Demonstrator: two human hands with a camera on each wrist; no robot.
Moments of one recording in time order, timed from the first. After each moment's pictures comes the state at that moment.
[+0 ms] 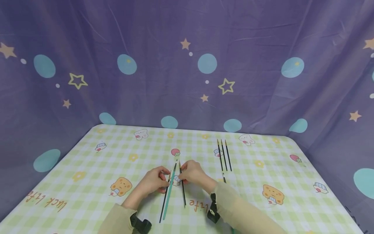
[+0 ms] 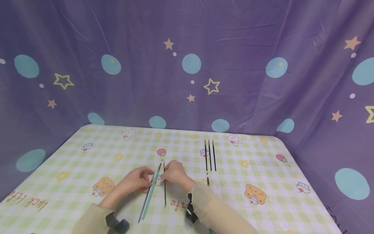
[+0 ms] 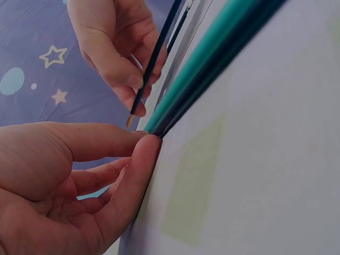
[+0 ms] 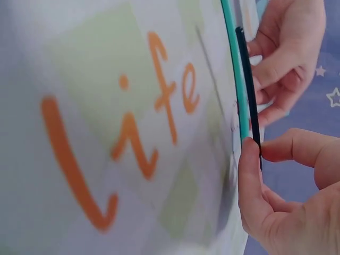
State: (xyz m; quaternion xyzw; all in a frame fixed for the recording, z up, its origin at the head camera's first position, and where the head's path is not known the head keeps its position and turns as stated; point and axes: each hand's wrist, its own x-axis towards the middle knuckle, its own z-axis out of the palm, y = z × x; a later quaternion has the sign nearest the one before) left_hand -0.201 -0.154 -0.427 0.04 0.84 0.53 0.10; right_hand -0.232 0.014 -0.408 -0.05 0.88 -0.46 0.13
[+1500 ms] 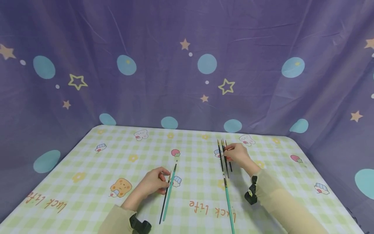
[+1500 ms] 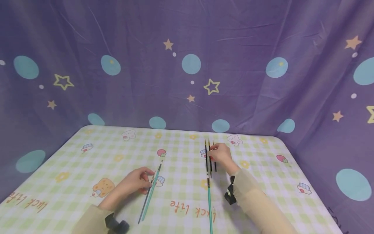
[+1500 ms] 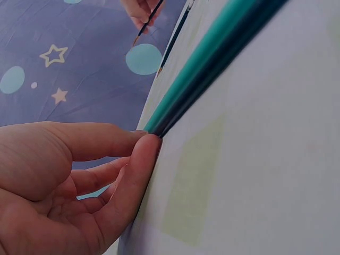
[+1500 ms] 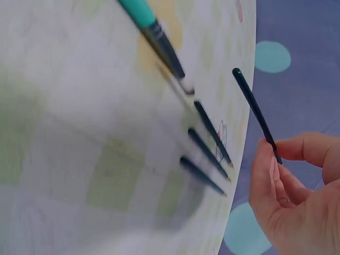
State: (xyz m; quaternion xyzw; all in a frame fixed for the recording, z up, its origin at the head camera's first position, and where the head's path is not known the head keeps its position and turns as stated) left_hand -0.200 -0.156 -0.428 0.04 0.83 0.54 0.10; right_hand -0.288 0.158 -0.384 0.06 0.87 -0.49 0.05
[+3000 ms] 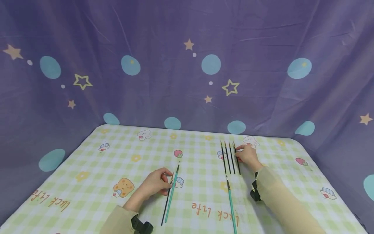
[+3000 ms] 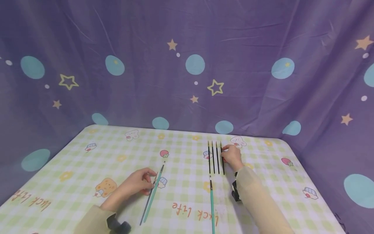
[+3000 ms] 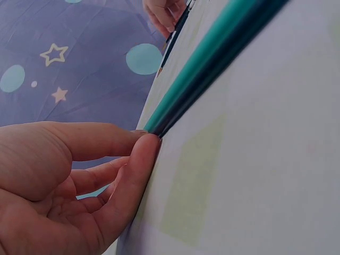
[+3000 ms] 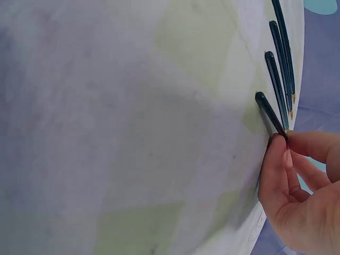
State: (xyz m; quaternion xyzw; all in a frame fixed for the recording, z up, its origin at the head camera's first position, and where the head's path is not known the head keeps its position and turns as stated) left_hand -0.198 -0.155 -0.427 0.04 0.84 0.54 0.10; right_hand -0.324 0.197 -0.422 0.05 0.91 -0.41 0.00
